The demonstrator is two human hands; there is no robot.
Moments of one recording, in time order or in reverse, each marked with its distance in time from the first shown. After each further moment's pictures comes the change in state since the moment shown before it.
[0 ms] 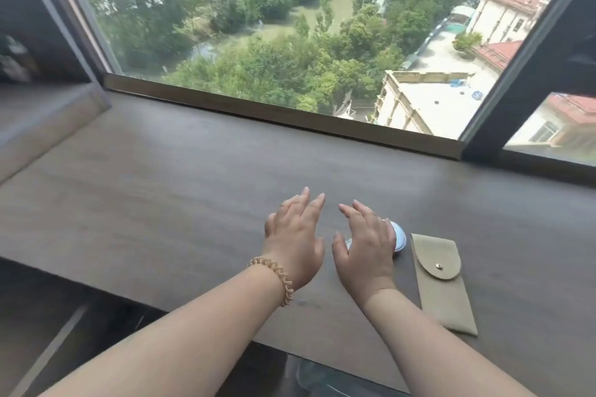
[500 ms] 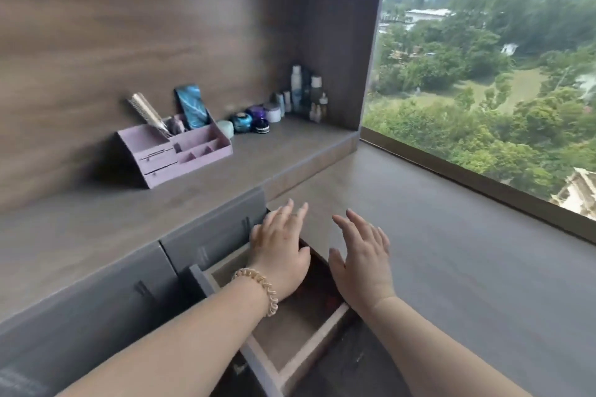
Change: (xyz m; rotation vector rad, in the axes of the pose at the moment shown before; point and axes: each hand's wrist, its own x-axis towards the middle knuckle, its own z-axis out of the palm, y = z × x) left_hand -0.244 -0.322 -0.243 0.135 0.394 -0.499; right_hand -0.116 -0.401 0.153 0.119 -0.293 -0.621
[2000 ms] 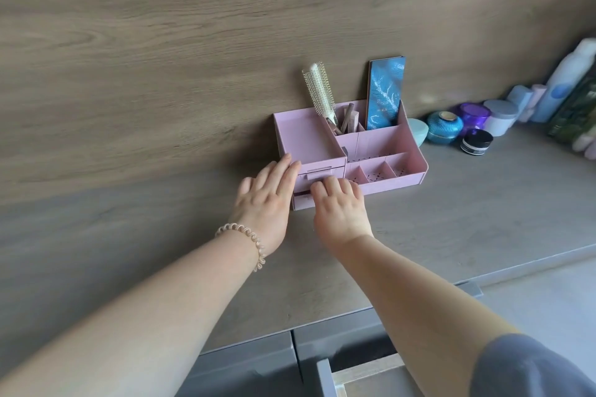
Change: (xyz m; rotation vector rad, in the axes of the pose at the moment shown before) left_hand 0.159 -0.420 -0.061 0.443 0.209 -0.337; right_hand 0.277 -0.279 0.361 -0.131 -0.181 -0.670
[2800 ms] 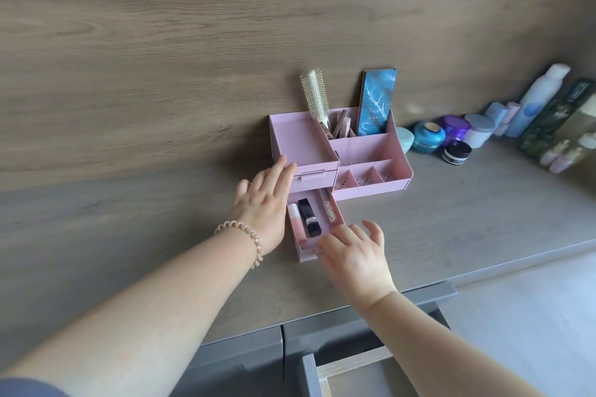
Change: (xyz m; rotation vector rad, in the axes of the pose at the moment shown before) left_hand -0.001 0.006 -0.005 -0.036 -0.060 -0.050; right_hand -0.077 0.017 -0.023 0.046 0.027 -0.070
